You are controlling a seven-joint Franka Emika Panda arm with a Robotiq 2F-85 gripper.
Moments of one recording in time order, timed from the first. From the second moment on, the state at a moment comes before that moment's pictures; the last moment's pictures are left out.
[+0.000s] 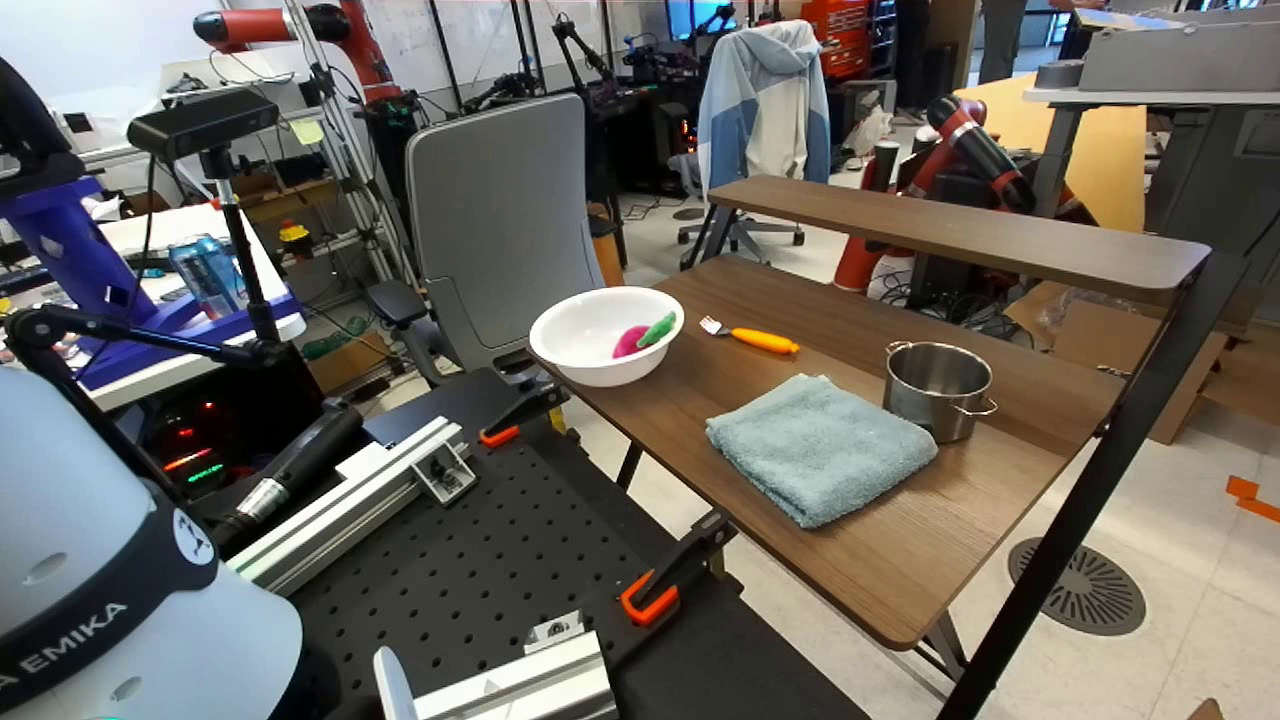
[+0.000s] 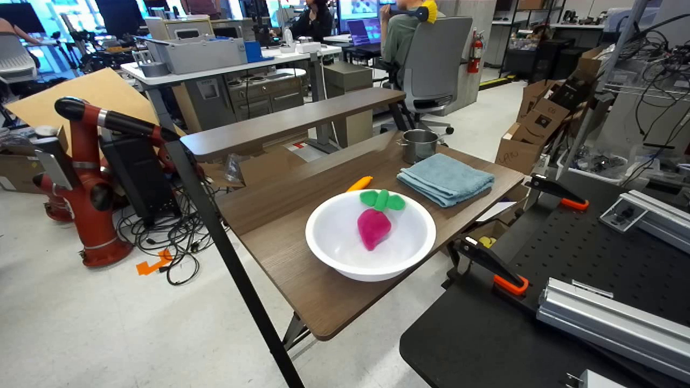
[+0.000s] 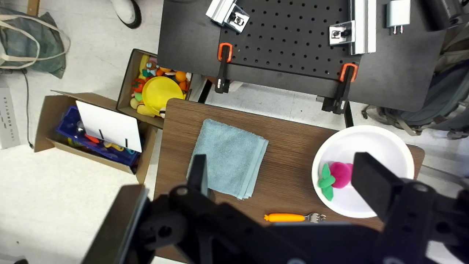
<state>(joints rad) 0.00 -0.49 0.03 -2.16 -0.13 1.56 -0.17</state>
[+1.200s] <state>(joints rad) 0.00 -0.49 0.03 -2.16 -0.13 1.56 -0.17</state>
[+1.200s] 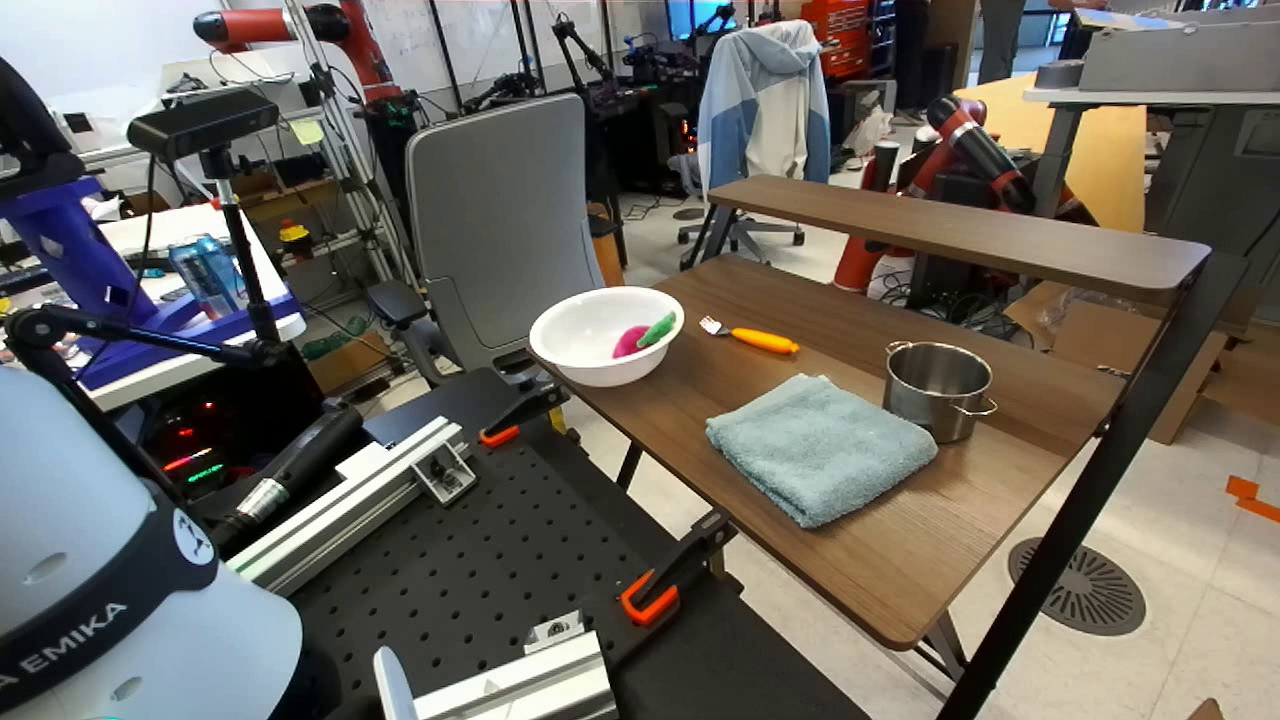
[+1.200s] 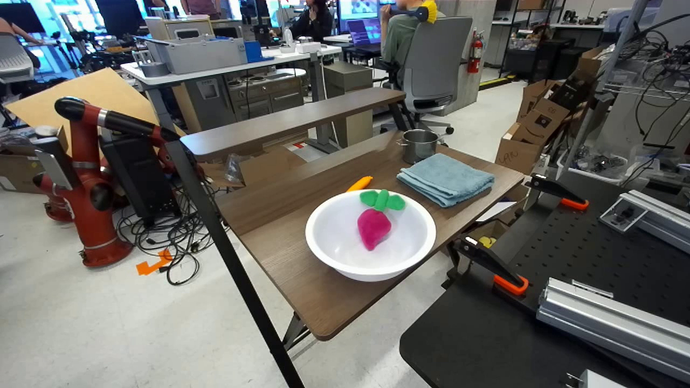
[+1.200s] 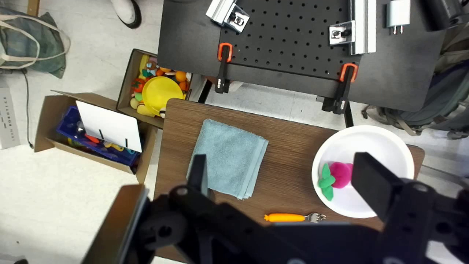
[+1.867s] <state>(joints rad) 0.00 -0.48 0.03 -2.18 -0.13 1.59 -0.13</state>
